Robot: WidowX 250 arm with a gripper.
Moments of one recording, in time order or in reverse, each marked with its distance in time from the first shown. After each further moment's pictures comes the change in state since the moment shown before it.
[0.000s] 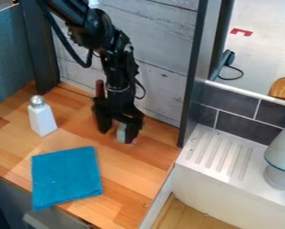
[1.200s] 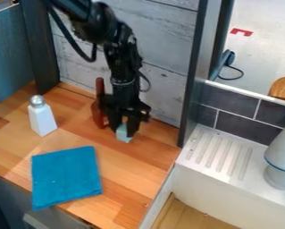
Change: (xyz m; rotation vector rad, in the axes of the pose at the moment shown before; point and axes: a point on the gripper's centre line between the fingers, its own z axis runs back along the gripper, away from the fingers) arm 0.009 -0.009 0.010 -0.053 0.004 0.041
